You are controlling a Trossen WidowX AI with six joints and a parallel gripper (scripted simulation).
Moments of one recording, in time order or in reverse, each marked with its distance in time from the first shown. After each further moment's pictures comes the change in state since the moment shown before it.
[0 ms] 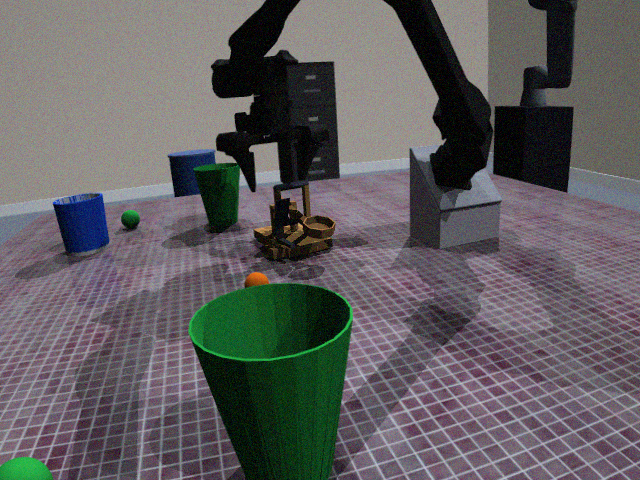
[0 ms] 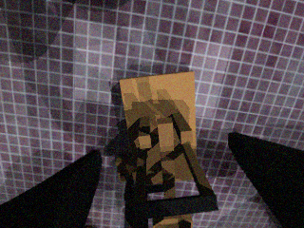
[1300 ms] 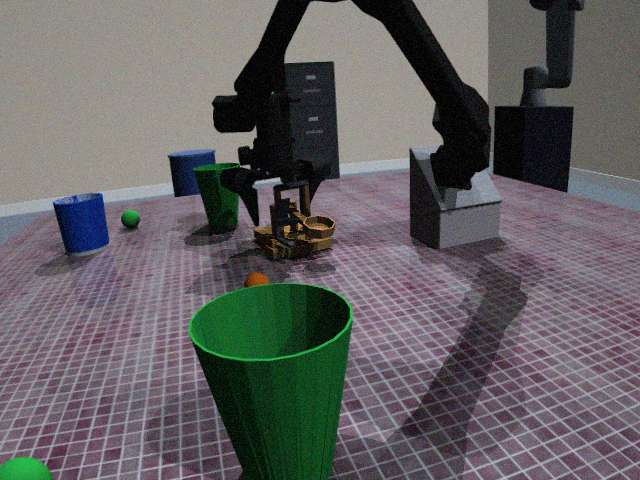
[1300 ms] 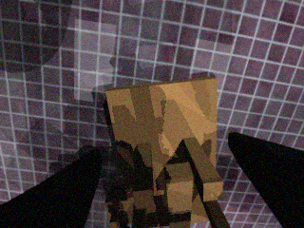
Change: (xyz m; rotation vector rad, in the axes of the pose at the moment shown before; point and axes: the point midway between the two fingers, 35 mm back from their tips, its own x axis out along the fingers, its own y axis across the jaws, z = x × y) arm 0.061 0.000 0.000 0.004 0.005 0.004
